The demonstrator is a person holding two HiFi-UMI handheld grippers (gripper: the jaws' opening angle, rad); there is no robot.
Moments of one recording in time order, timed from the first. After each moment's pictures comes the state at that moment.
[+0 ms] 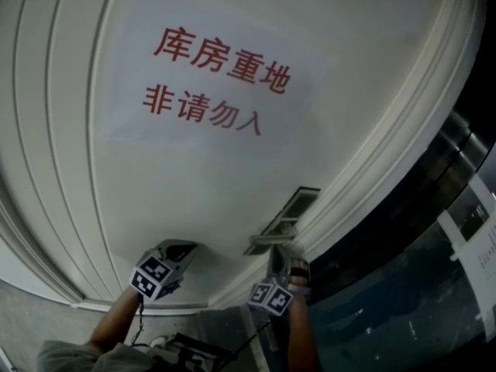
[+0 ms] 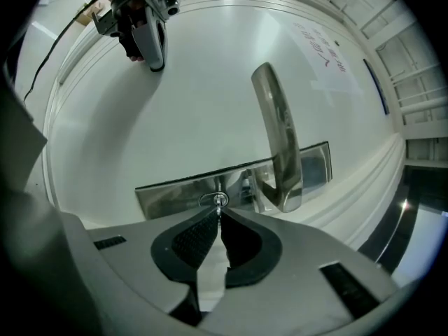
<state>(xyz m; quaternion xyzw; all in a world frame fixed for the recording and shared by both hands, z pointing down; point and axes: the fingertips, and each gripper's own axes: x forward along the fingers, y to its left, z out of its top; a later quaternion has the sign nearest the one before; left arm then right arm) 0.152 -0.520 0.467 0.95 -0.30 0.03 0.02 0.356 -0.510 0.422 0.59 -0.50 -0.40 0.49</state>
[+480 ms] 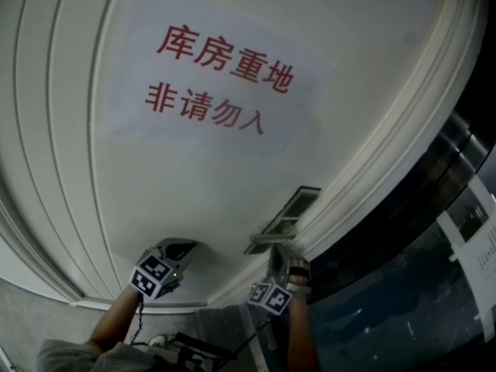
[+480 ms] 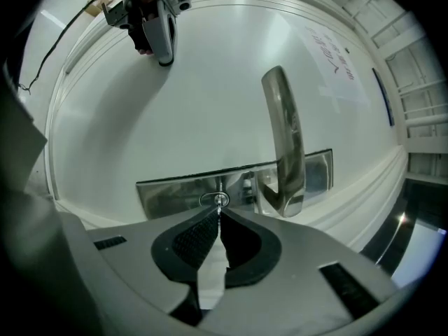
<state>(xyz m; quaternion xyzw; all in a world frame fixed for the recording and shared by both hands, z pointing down) 0.151 -0.521 0.466 0.95 -0.30 0.03 0.02 0.358 -0.510 0.427 0.57 -0.48 -0.41 0.52</state>
